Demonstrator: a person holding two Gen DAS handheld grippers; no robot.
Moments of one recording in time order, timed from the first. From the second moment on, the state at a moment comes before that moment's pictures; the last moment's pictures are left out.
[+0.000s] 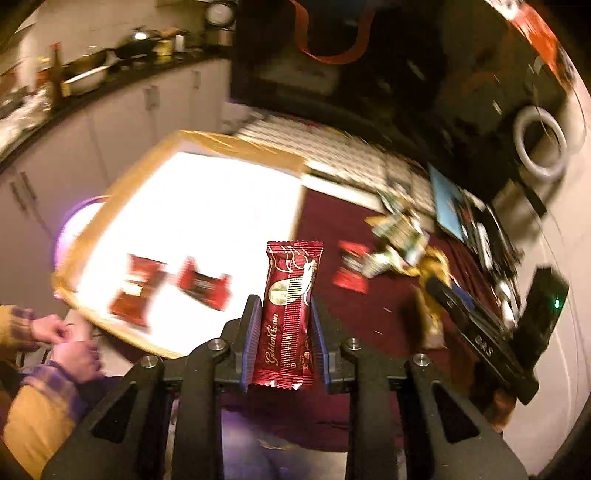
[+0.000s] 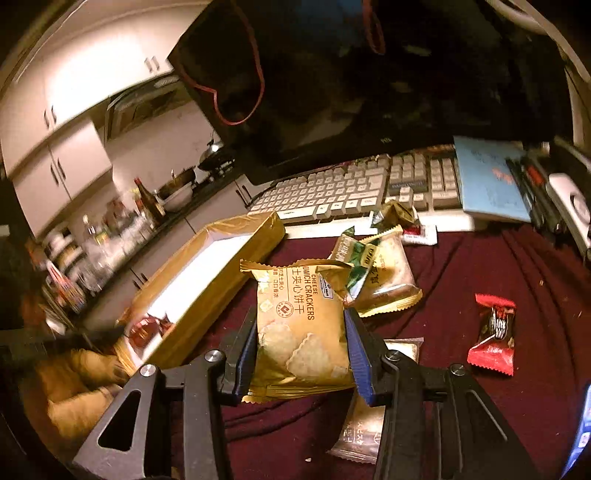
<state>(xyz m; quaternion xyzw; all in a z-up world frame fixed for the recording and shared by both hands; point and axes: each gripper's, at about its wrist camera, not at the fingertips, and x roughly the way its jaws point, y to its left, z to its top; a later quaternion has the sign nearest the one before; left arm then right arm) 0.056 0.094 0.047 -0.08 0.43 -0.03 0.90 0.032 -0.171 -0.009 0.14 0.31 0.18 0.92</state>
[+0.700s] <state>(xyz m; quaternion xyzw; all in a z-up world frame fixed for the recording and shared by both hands) 0.143 0.237 0.015 -0.12 0.46 0.01 0.88 0.125 0.046 0.020 0.08 0.39 0.26 0.88</state>
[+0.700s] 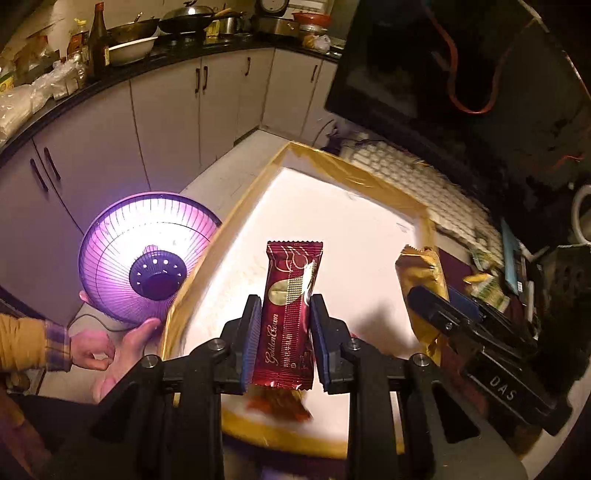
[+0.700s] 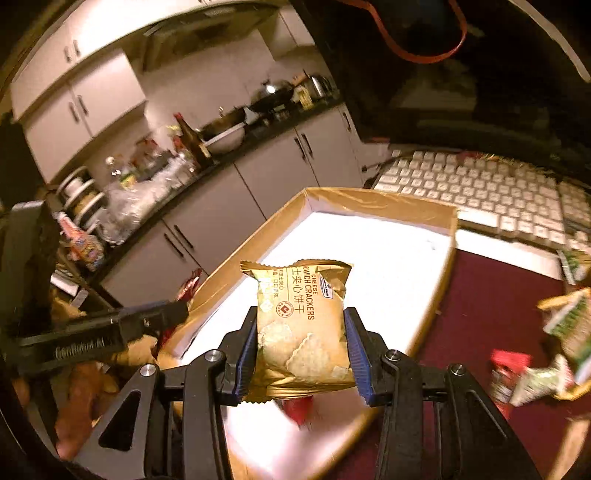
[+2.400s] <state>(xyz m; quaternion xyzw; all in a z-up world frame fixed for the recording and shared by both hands) 0.096 0.030 -0.017 -0.04 0.47 -0.09 0.88 0.028 -0.196 -0.025 0.11 0.40 0.03 0.91</state>
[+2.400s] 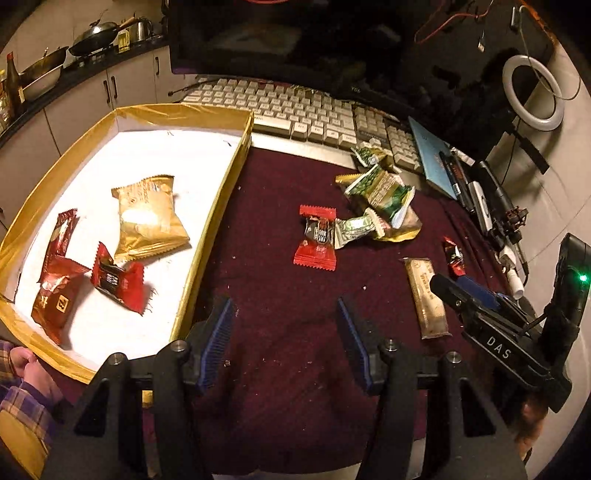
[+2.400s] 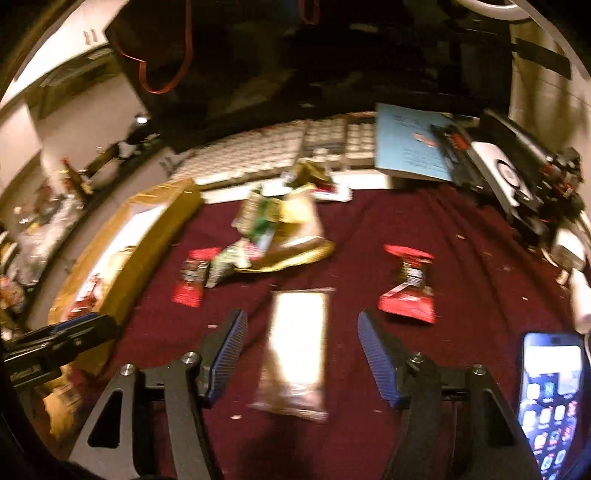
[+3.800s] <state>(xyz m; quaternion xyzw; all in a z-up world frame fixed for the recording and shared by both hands) 0.136 0.019 -0.017 -0.03 0.47 -0.12 0.88 0.050 -0.190 -0.020 0.16 0.33 0.12 0.92</state>
